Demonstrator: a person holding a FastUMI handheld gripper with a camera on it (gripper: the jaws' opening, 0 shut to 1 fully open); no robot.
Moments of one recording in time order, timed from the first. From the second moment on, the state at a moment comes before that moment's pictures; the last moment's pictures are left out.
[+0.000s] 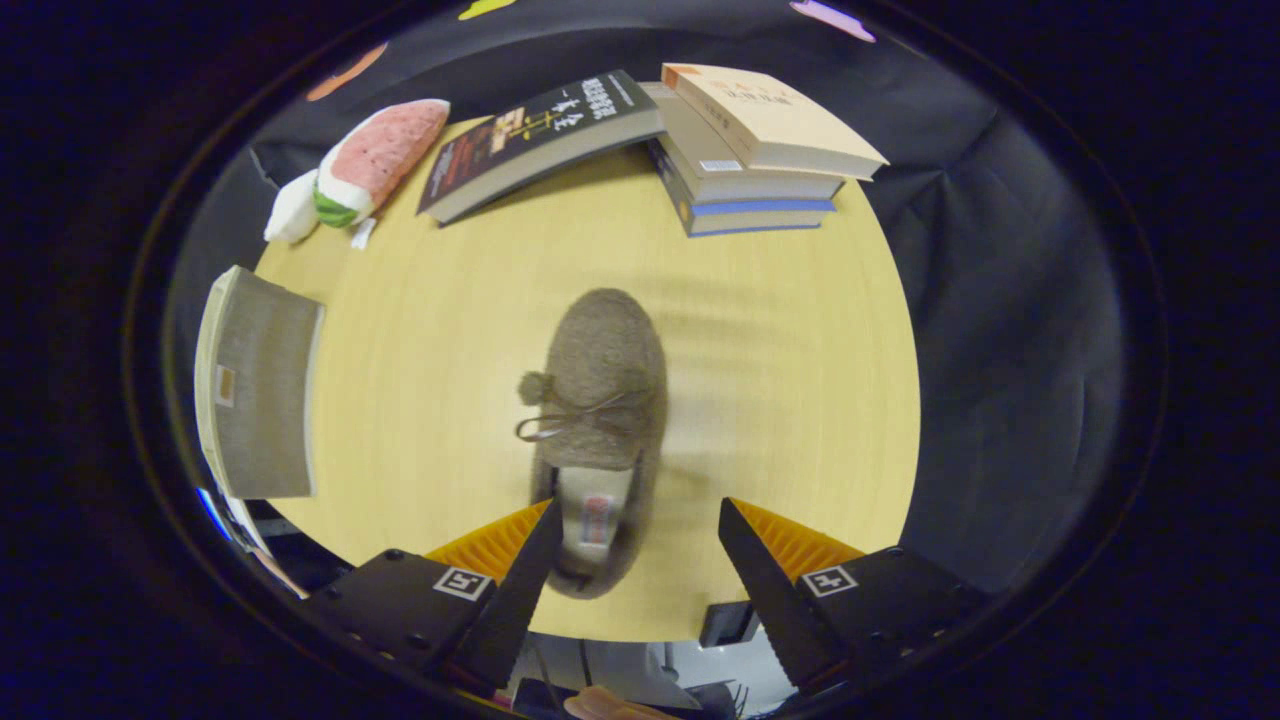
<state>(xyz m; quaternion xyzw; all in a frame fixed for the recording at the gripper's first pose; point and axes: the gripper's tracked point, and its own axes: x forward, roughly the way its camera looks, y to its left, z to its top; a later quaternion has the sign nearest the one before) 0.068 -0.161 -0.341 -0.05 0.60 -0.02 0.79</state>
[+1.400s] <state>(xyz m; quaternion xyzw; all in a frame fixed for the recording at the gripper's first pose) 0.054 -0.133 -0.343 0.08 0.58 -0.02 0.81</state>
